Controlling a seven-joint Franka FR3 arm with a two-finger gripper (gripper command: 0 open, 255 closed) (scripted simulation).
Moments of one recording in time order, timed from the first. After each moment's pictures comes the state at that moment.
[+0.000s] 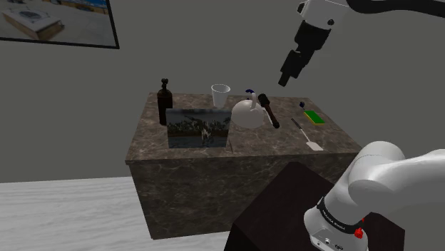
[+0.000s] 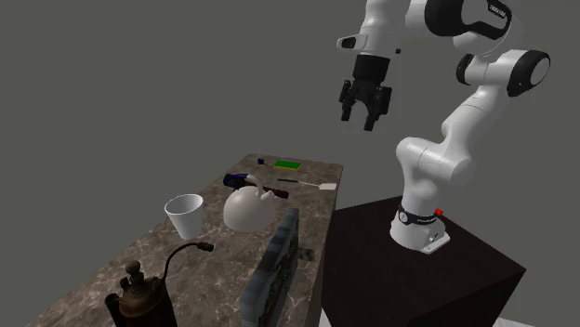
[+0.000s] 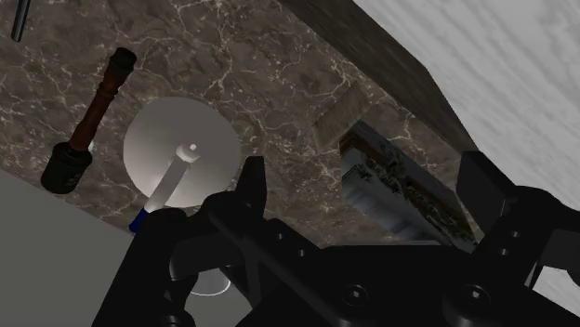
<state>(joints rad) 0.01 -0.82 0.04 -2.28 0.00 1.62 -0.04</state>
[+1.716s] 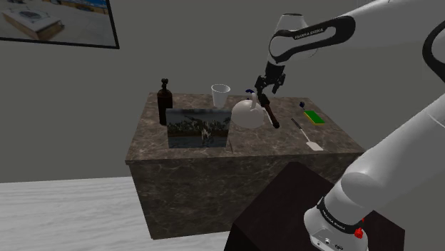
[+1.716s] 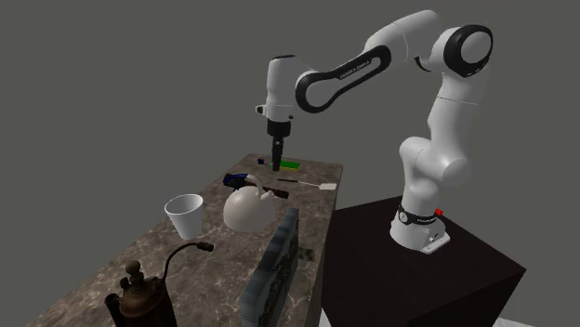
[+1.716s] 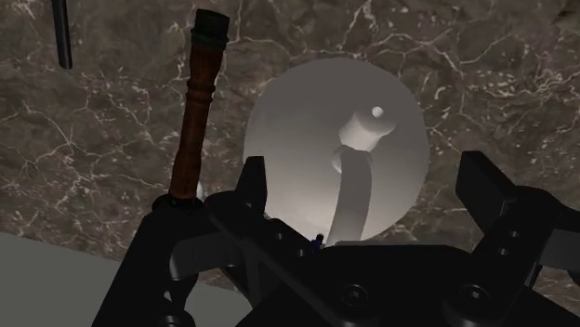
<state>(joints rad) -0.19 -0.17 -0.16 -2.20 -0.09 2.12 0.01</state>
